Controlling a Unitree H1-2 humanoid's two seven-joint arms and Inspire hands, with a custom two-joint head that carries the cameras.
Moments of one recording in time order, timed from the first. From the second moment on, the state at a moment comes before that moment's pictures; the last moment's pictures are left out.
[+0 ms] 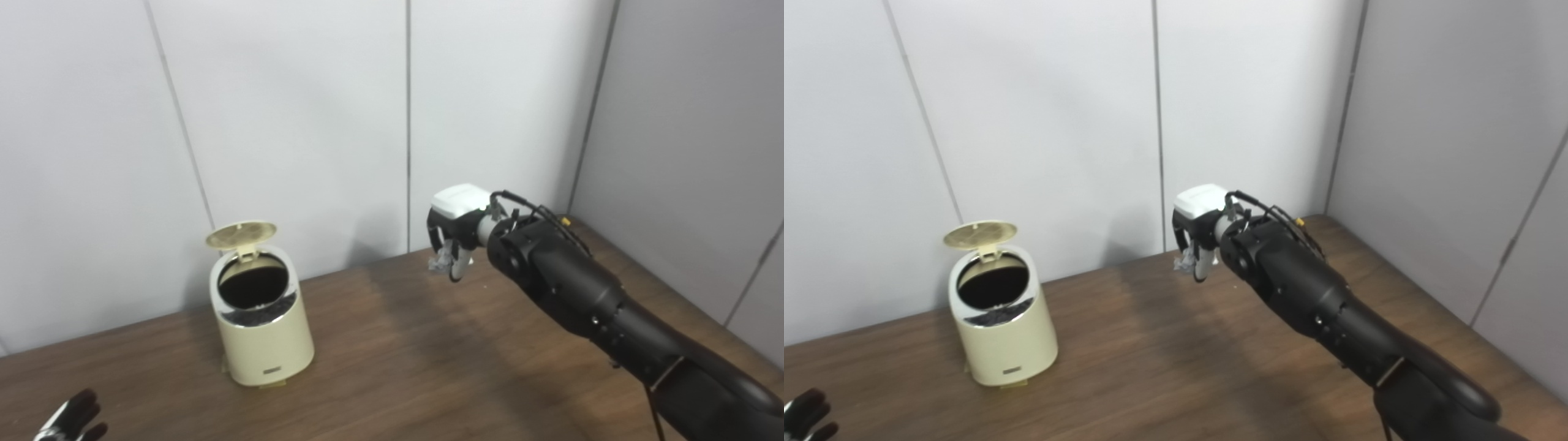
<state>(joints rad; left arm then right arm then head) 0.03 0.11 0.10 -0.07 0.00 -0.30 -0.04 -0.75 -0.64 0.40 0.03 -1.02 0.34 0.61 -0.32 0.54</state>
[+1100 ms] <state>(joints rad) 0.01 0.07 0.01 -0.08 -0.03 -0.05 -0.07 -0.87 -0.42 0.40 -0.14 -1.03 0.26 0.82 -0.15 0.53</state>
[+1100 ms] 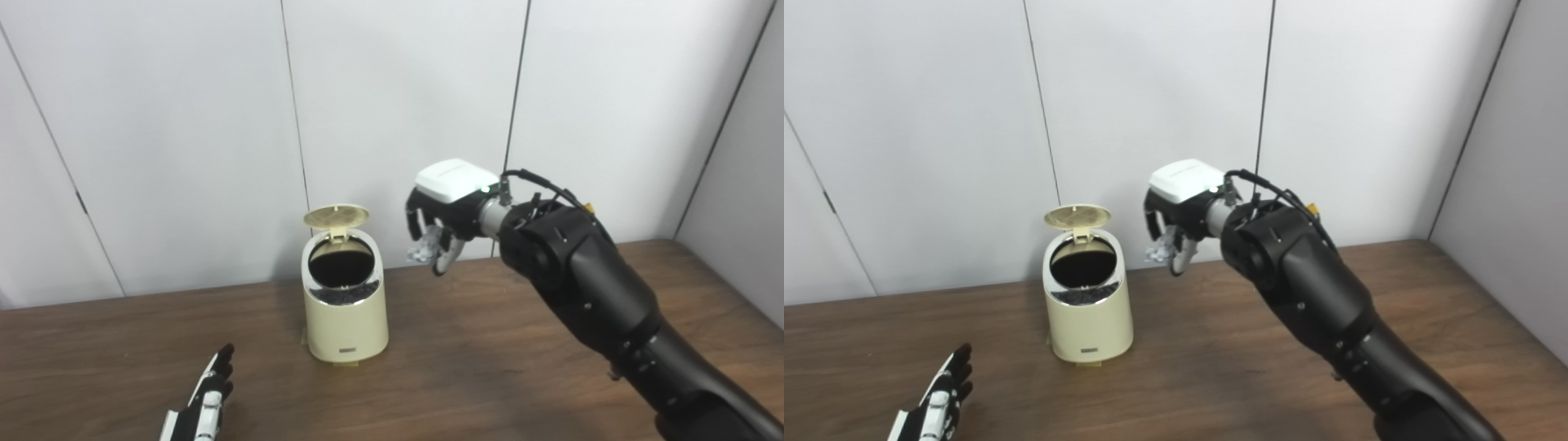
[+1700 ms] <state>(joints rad) 0.01 0.06 0.00 -0.08 0.01 -0.05 -0.05 -0.87 -0.32 0.41 -0.11 -1.05 0.21 0.77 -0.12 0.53</state>
